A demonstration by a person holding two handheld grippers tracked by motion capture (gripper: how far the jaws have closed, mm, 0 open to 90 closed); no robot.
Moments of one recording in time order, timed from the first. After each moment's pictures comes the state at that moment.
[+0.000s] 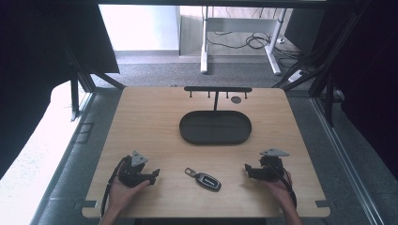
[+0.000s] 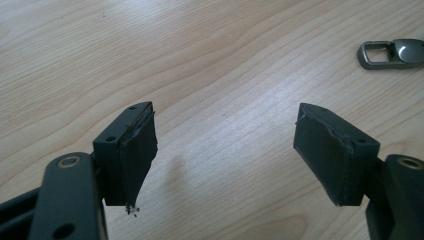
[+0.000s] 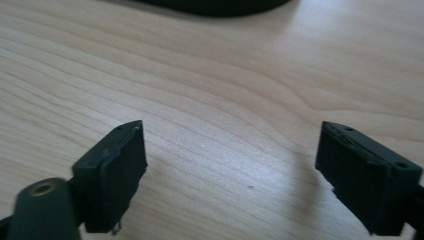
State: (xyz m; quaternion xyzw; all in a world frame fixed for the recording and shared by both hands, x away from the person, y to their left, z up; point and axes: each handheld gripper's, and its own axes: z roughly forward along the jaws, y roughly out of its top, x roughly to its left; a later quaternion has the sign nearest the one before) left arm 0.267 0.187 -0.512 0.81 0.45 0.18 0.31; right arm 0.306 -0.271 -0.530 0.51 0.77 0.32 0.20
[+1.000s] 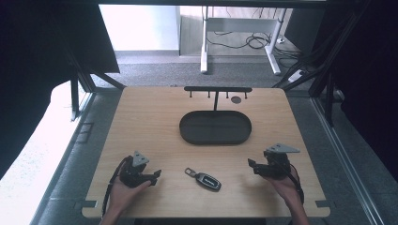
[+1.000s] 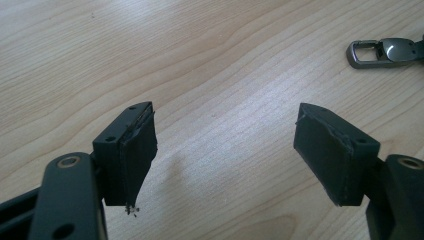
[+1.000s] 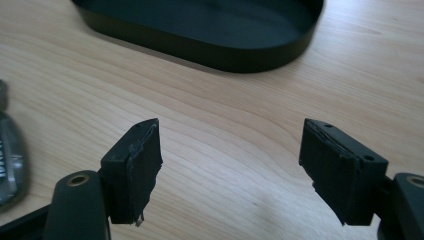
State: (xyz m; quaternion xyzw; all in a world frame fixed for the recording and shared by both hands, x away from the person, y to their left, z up) left arm 0.266 0.186 -0.511 0.82 0.45 0.18 0.32; right arm 0.300 -0.271 -0.487 0.47 0.78 0.36 0.19
